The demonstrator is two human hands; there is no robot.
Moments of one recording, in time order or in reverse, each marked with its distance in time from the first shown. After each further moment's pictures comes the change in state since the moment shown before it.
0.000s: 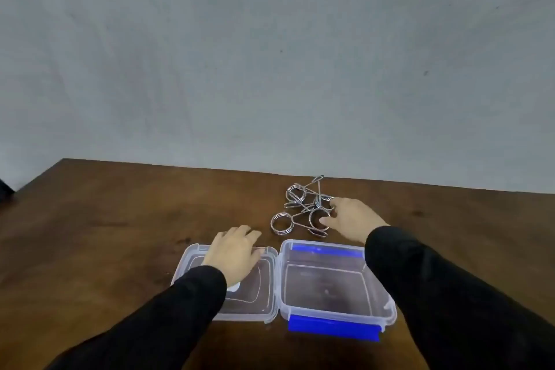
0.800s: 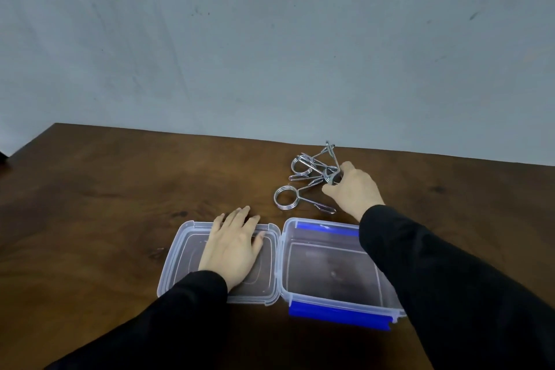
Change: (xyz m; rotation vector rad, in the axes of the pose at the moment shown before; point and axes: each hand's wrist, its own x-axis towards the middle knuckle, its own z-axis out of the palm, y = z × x) left_hand -0.008 0.007 0.044 0.009 0.152 -0.122; right_hand 0.038 0.000 0.025 0.207 0.187 0.144
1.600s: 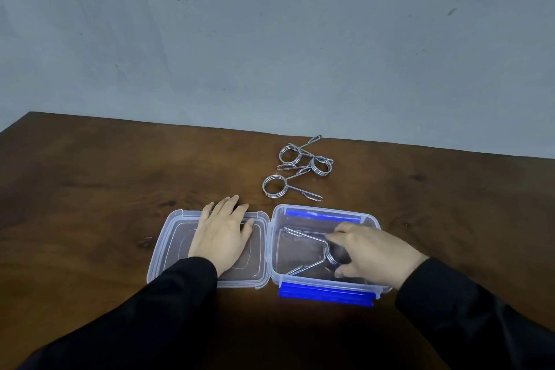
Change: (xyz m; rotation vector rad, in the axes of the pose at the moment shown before) left_hand 0.000 -0.005 0.004 0.007 0.039 0.017; right_hand -0.116 0.043 -0.021 -0.485 -0.494 -0.449
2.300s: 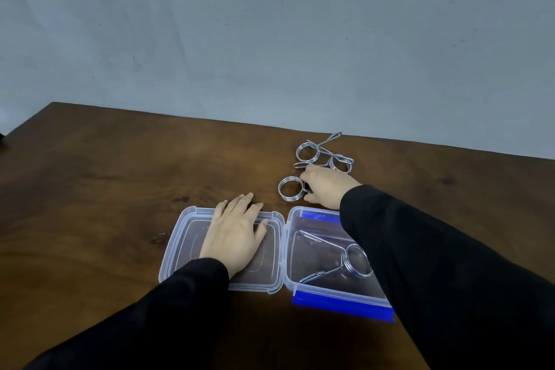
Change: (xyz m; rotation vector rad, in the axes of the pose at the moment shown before) left_hand 0.002 -0.001 0.002 -0.042 -0.005 -0.018; right_hand 0.155 -0.009 -0.040 -0.072 0.156 -0.064
